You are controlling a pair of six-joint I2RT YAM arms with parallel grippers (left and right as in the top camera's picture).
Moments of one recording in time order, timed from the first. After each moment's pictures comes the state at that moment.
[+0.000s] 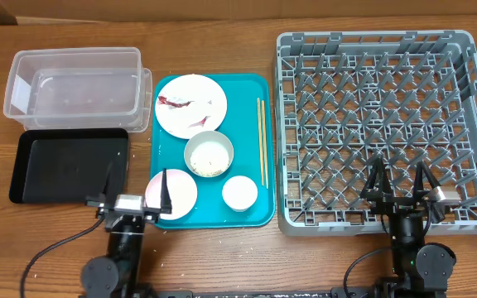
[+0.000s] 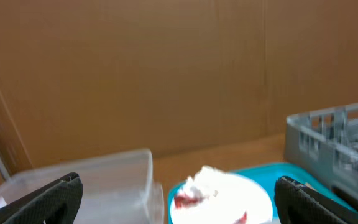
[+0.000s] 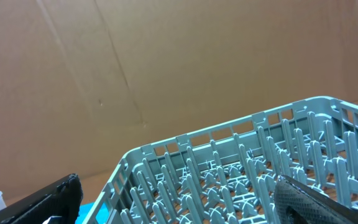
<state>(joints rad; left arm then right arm) -0.03 0.03 0.09 0.12 0.08 0.14 -0.03 0.01 0.02 0.14 -0.02 0.33</state>
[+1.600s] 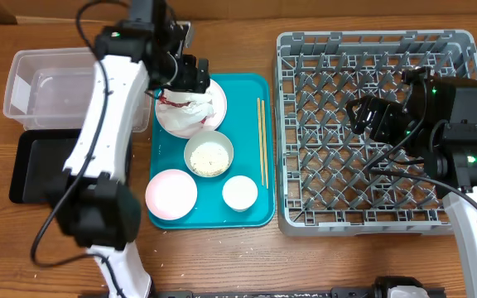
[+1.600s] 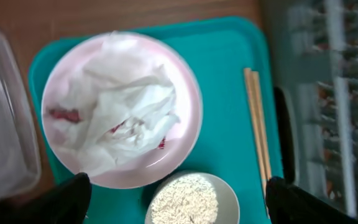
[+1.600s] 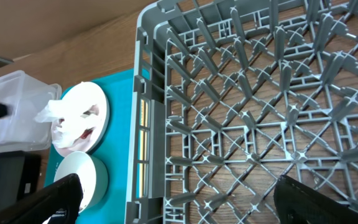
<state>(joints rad) -0.15 2.01 1.95 -1.15 0.20 -0.11 -0.03 1.21 1.18 -0.76 -0.34 0.28</state>
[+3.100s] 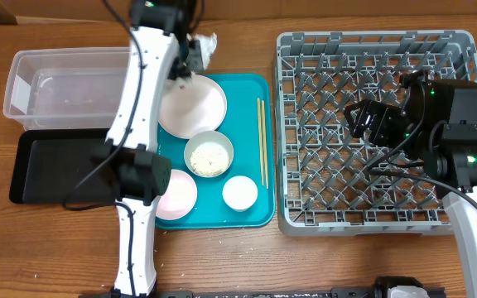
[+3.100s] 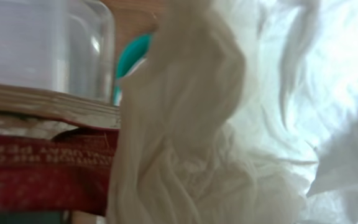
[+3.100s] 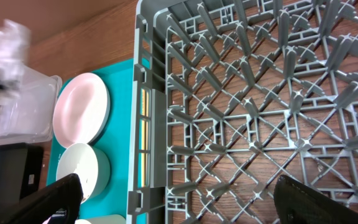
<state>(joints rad) -0.20 2.41 2.74 -1.64 -0.12 -0.36 -0.03 1.21 1.18 -0.80 -0.36 0.28</state>
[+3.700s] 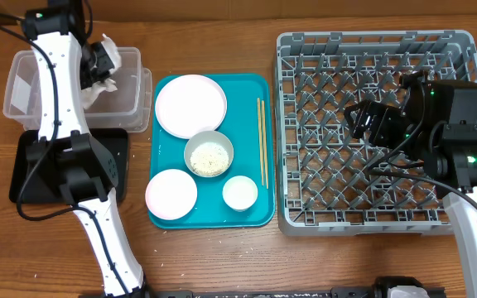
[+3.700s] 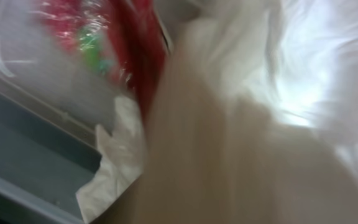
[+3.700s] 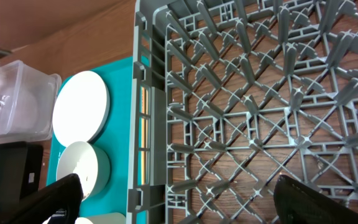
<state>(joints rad) 0.19 2.41 2.49 -1.43 -0.11 -0.36 -0.03 1.21 1.18 -0.81 -0.36 0.28</state>
